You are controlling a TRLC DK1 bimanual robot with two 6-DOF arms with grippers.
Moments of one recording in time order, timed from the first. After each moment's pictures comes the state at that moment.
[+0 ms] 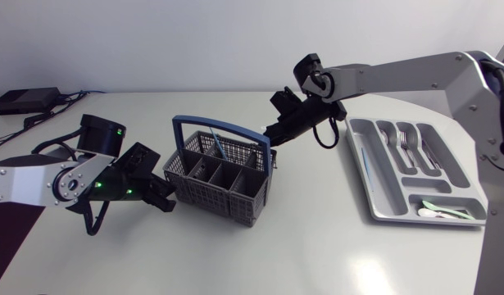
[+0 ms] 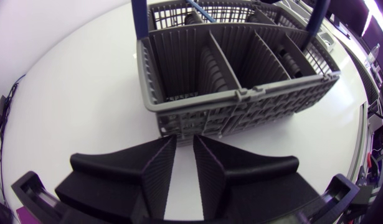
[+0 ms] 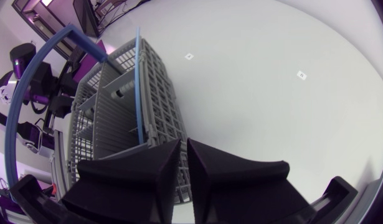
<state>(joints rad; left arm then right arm) -0.22 1.50 0.66 -0.08 0.21 0.31 0.34 2.16 1.64 -0.61 -0.61 -0.29</state>
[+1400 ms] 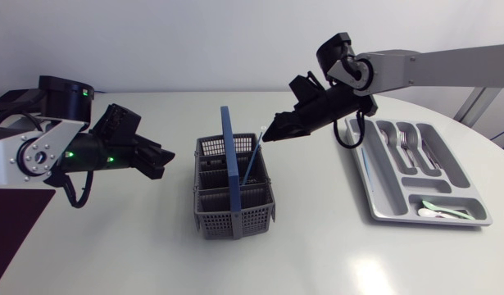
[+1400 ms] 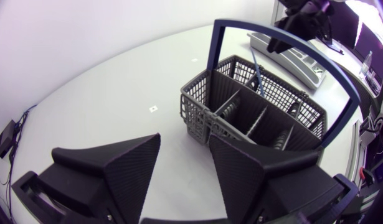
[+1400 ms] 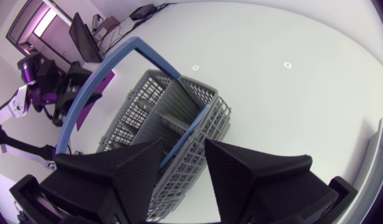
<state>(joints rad) -0.15 1.38 0.76 -0.11 0.32 0.34 0.32 1.92 1.46 -0.55 -0.63 -0.07</state>
